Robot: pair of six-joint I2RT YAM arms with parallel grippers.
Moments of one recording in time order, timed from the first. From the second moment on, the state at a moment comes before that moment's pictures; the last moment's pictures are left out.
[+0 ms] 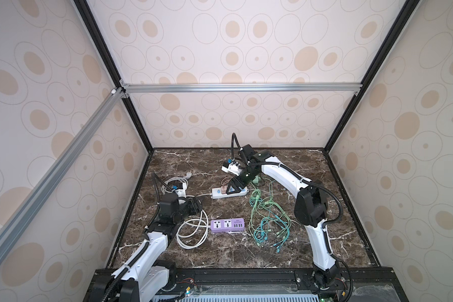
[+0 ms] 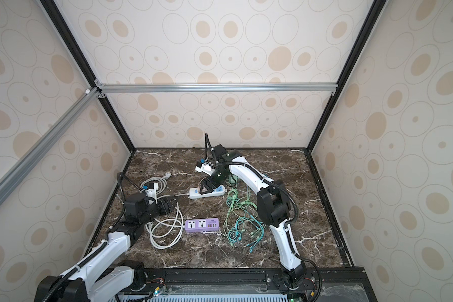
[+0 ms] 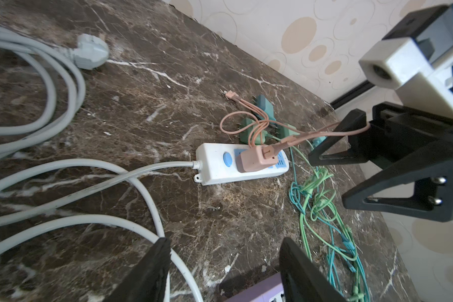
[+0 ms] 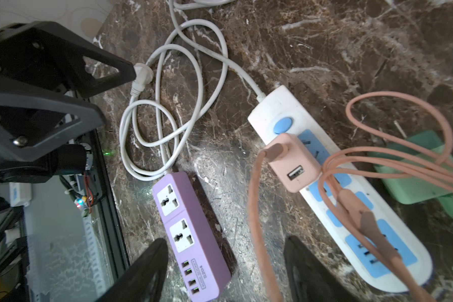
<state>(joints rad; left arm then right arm) -0.13 1.00 0.41 0.09 0.36 -0.48 0.59 2.21 2.05 -1.09 -0.65 -0.26</state>
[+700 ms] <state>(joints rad) -0.20 1.28 0.67 0.14 0.54 -0.29 0.54 2.21 2.10 -1.28 -0.91 -0.42</state>
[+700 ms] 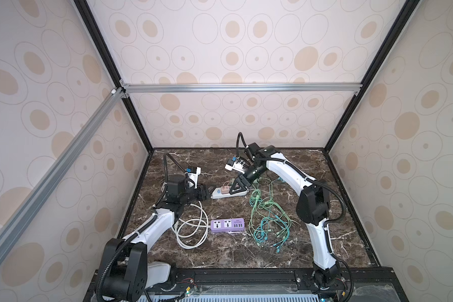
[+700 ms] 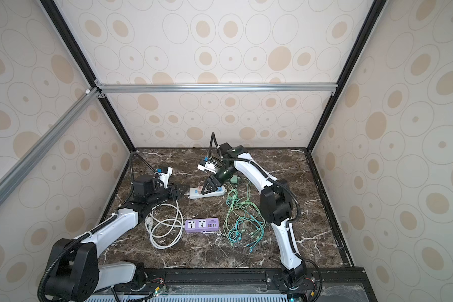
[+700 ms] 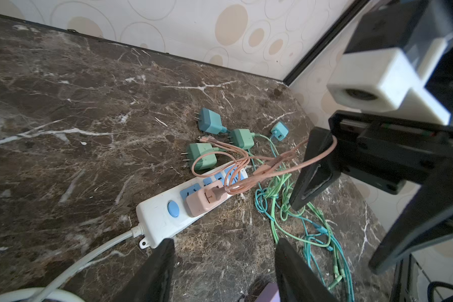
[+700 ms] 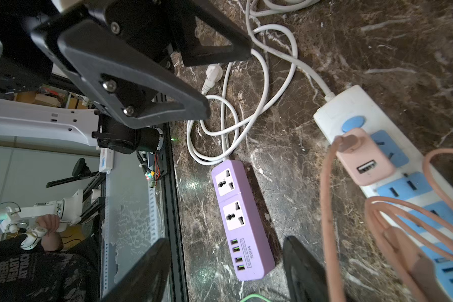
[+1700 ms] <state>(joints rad) -0.37 1.56 0.94 0.05 0.56 0.06 0.48 2.21 2.10 -1.34 -1.08 -0.50</state>
